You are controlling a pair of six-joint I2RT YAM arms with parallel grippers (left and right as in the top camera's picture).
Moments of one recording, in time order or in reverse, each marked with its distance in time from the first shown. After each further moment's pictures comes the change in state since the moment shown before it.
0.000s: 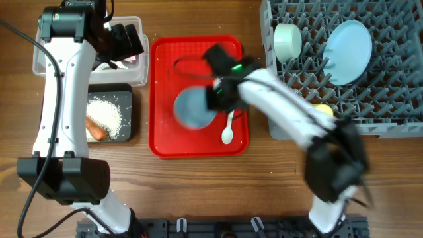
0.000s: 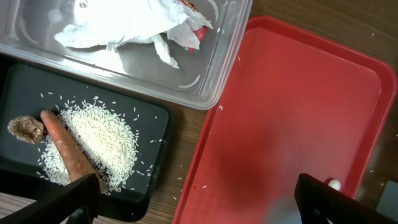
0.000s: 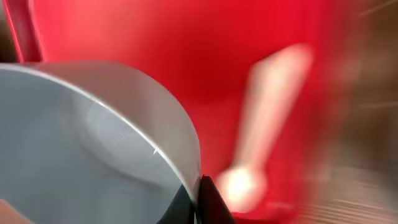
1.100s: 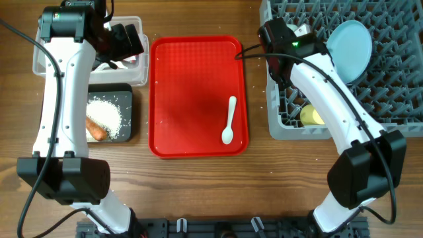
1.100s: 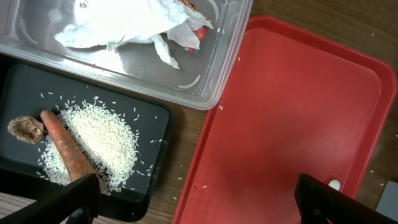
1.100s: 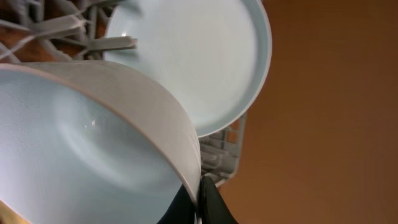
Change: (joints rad) left arm 0.000 0.000 0.000 0.000 -0.001 0.000; right arm -0.222 -0.064 0.015 -0.192 1.115 -0.621
